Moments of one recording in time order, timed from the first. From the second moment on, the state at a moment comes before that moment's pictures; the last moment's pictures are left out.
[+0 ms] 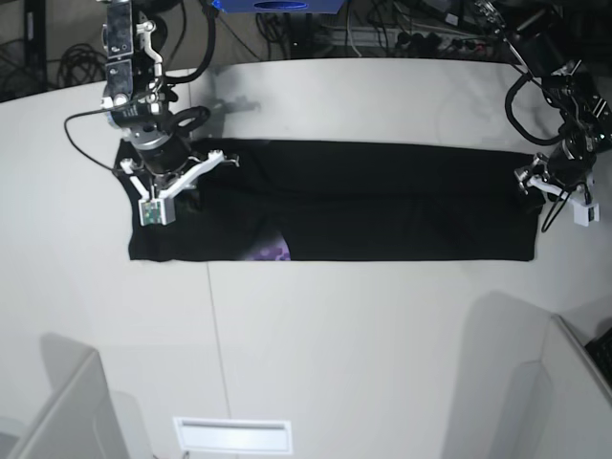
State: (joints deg) left arm 0.6 -19.3 -41.3 69.8 -29.0 -32.3 48.1; right arm -17.7 6.4 -2.0 110.8 13.5 1.0 -40.8
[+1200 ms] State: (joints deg) left arm 7.2 -22.5 -45.7 81.6 -28.6 -32.1 49.1; right arm -21.2 6.3 -1.7 110.9 13.5 1.0 -40.3
